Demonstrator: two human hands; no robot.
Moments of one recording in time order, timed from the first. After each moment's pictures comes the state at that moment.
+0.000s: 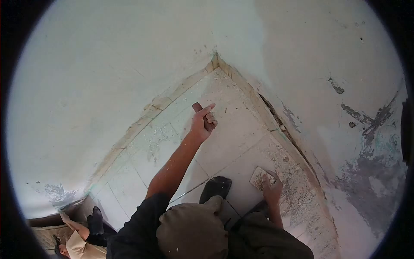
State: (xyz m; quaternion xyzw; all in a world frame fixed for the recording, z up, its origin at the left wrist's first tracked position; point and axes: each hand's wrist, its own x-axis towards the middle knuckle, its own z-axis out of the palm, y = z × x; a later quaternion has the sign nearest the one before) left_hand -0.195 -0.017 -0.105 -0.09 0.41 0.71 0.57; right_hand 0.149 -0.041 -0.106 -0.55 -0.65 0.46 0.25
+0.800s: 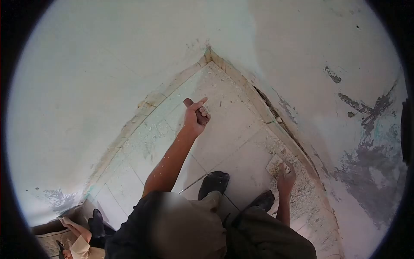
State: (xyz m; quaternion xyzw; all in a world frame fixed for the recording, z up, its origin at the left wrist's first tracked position) left_hand -0.201 -0.019 -0.109 -0.11 0.42 0.71 0.56; right_hand 0.183 -0.012 -0.110 -0.62 -0.64 0.35 0.27
